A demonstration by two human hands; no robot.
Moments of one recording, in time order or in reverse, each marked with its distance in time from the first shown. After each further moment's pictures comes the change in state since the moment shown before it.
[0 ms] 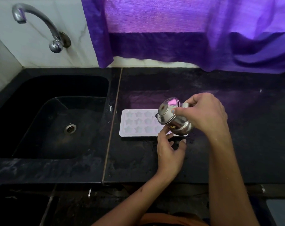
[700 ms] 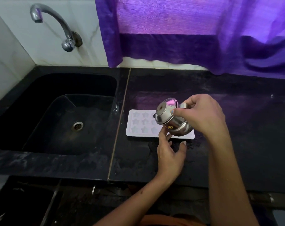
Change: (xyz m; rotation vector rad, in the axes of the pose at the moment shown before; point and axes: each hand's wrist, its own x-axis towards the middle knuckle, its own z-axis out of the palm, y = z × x) left_hand 0.000 0.005 -0.016 0.029 0.031 0.042; right_hand -0.001 -0.015 0.012 0.020 -0.065 -0.067
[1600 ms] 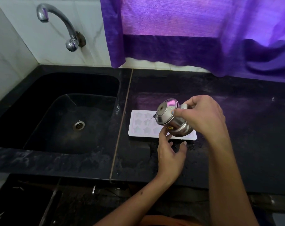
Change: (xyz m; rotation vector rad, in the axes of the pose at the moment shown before) left_hand -0.002 0.001 -0.006 -0.002 0.018 -0.014; right_hand -0.004 -0.008 0.004 -0.003 0.012 -0.003
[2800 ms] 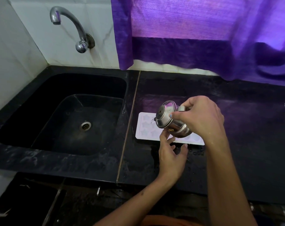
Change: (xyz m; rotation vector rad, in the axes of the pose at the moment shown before) left_hand 0.012 -0.005 -0.017 -0.004 0.005 -0.047; right_hand 0.004 -0.021 0.018 -0.076 -0.016 -0.063
